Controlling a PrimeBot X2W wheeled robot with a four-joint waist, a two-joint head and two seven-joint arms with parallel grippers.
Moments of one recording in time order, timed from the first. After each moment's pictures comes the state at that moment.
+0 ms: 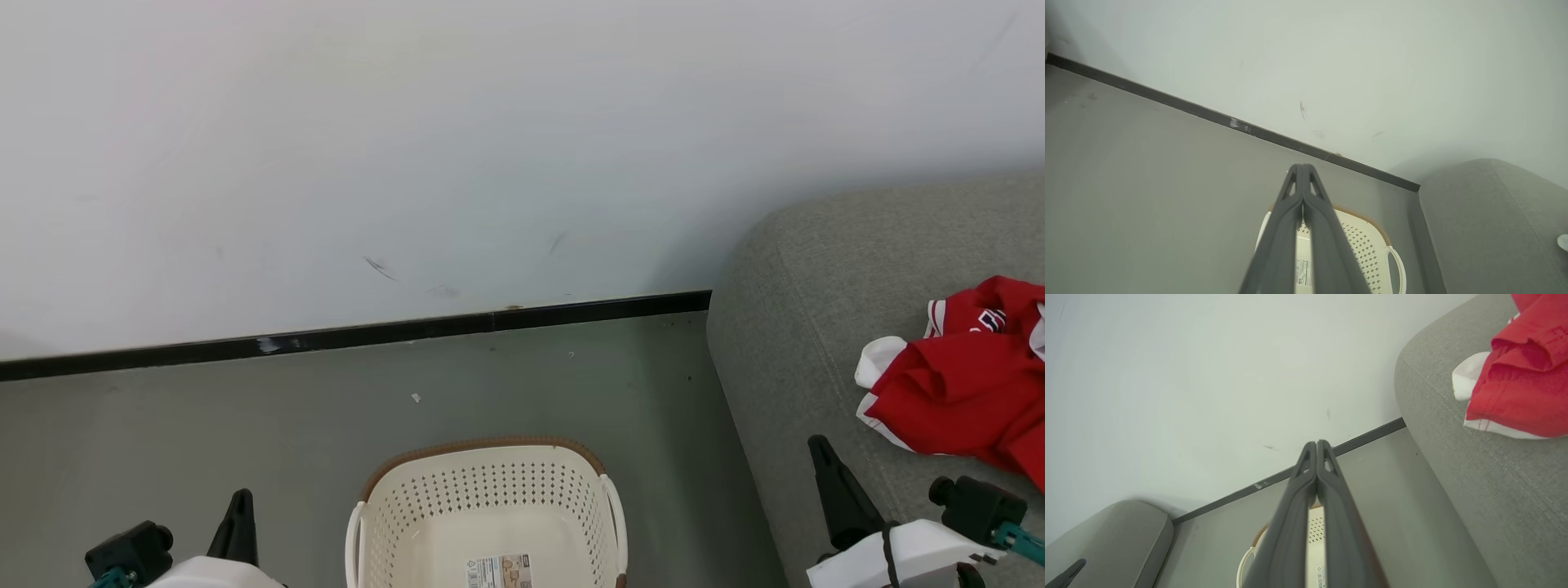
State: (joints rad) left arm -0.03 0.18 -0.23 0.26 -0.83 0.20 -0.14; right arm 0.02 -0.03 0.01 0.21 0.52 0.13 -0.18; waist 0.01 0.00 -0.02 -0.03
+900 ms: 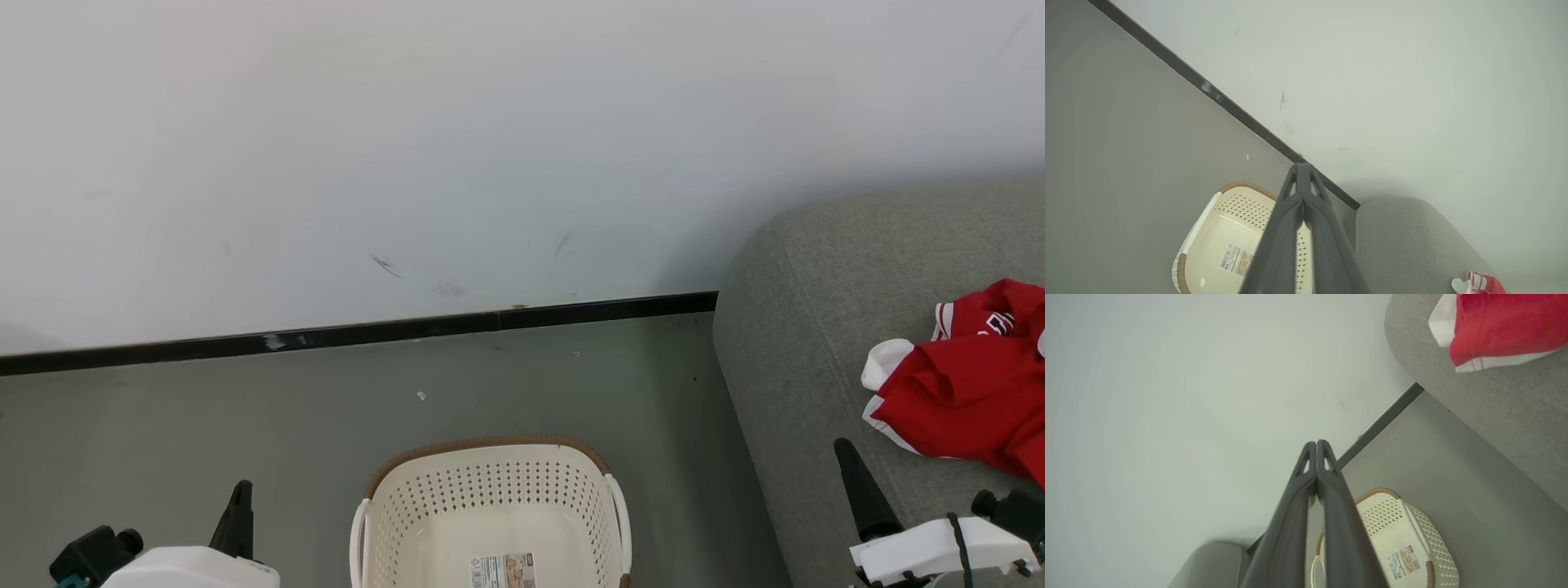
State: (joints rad) left arm -0.03 0.13 -0.12 0.24 -1.12 0.10 -0.05; right arm 0.01 -0.05 -0.02 0.24 0.95 0.13 -0.09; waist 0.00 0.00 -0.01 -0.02
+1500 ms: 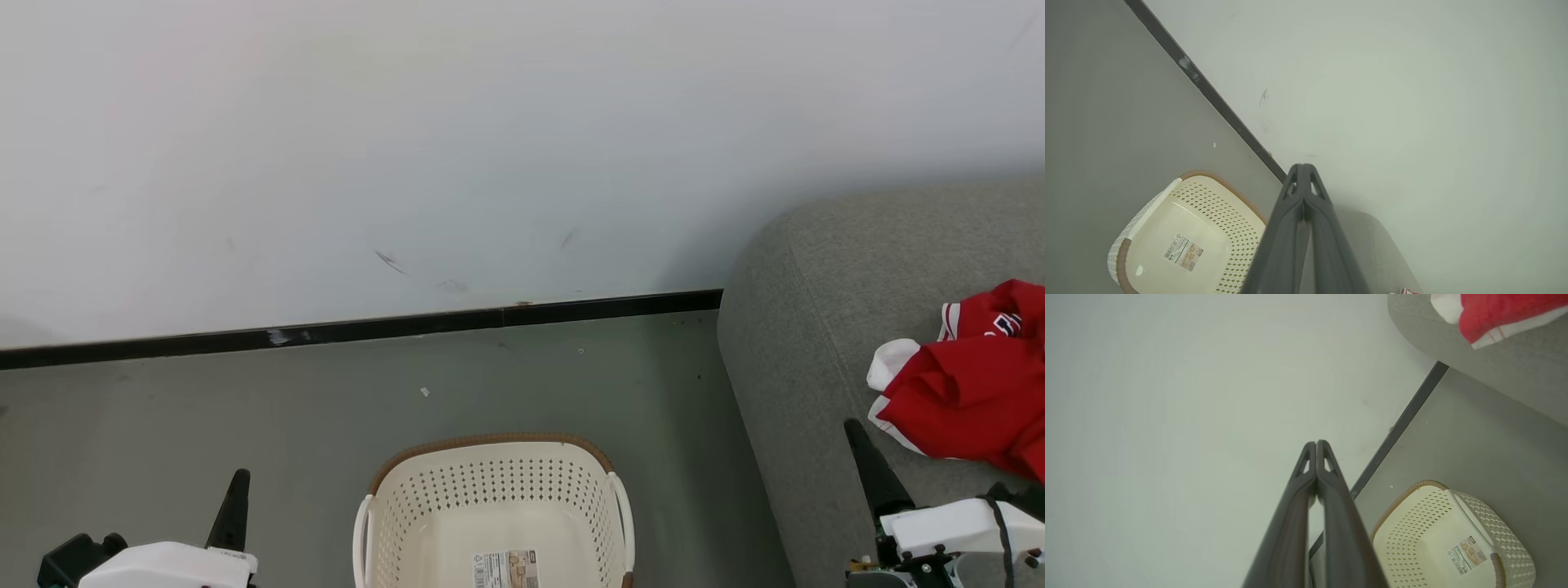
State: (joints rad) left arm -0.03 0.09 -0.04 0.23 -1.31 0.03 0.01; right arm -0.03 -0.07 -0.03 0.25 1.24 0.13 -0.04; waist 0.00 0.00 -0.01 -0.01
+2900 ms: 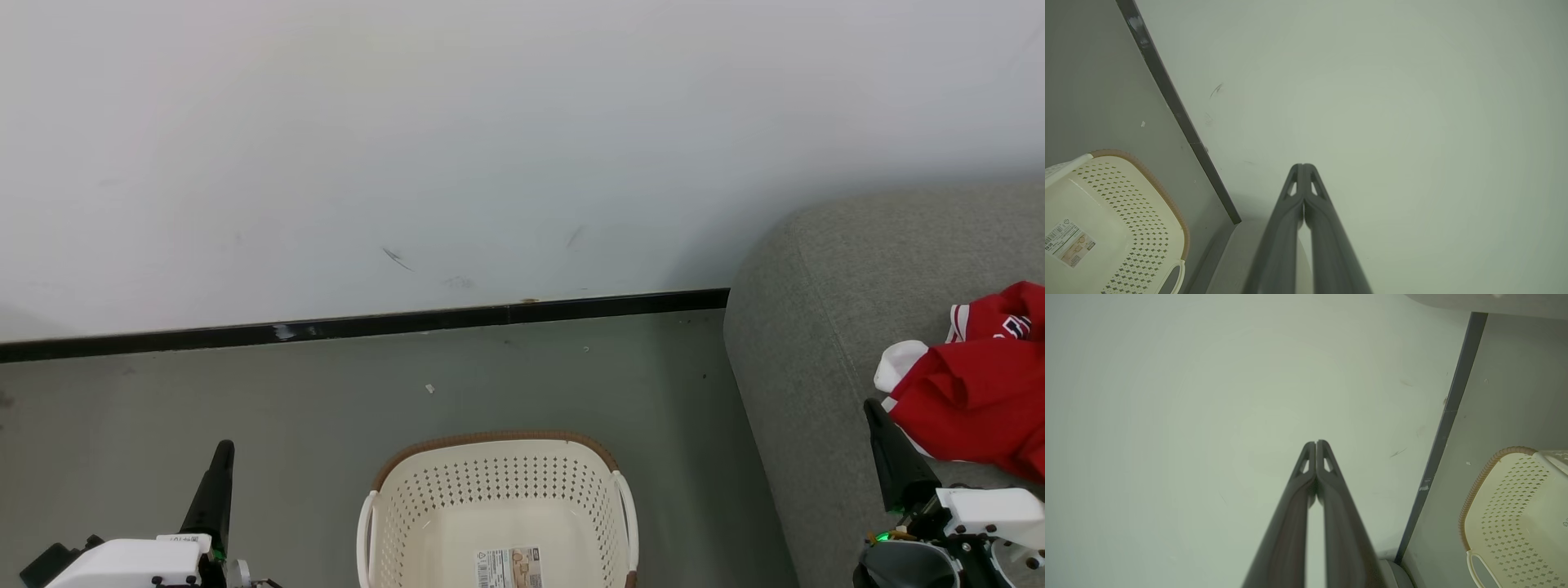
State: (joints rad) left arm -0.05 0.03 0.08 0.22 -1.60 -0.07 0.11; right arm -0.07 -0.09 -0.05 0.27 1.67 0.13 0.04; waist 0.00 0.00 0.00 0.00
